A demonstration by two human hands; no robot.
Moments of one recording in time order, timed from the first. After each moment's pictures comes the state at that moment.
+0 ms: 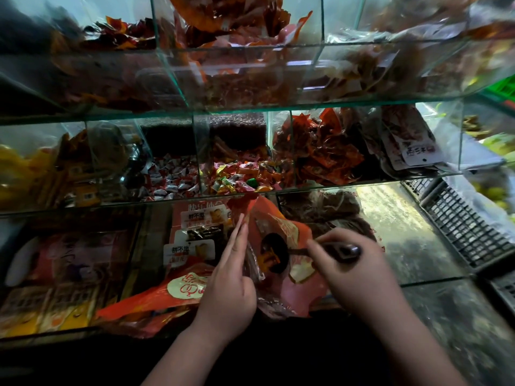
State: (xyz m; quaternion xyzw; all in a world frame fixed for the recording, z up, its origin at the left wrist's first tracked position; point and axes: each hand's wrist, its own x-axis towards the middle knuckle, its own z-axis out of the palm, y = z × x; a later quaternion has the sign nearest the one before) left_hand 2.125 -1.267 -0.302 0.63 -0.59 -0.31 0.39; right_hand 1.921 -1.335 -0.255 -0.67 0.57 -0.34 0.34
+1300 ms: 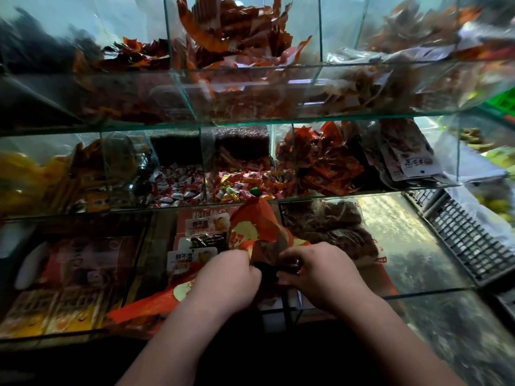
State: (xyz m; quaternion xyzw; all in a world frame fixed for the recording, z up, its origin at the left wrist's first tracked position) left_hand 2.132 -1.300 -0.266 0.78 -0.58 -0.21 0.09; right_hand 1.950 -1.359 -0.268 -0.86 0.48 -0.09 0.14
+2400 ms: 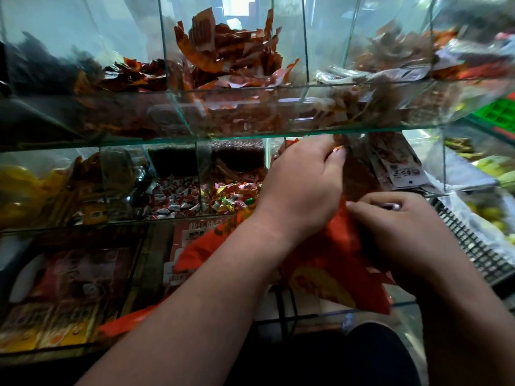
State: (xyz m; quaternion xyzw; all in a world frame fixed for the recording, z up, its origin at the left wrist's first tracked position) left_hand 2.051 -1.359 -0.116 0.55 -0.67 -0.09 0.49; right_hand 1.903 -1.354 -0.140 -0.61 0.51 -0.41 0.45
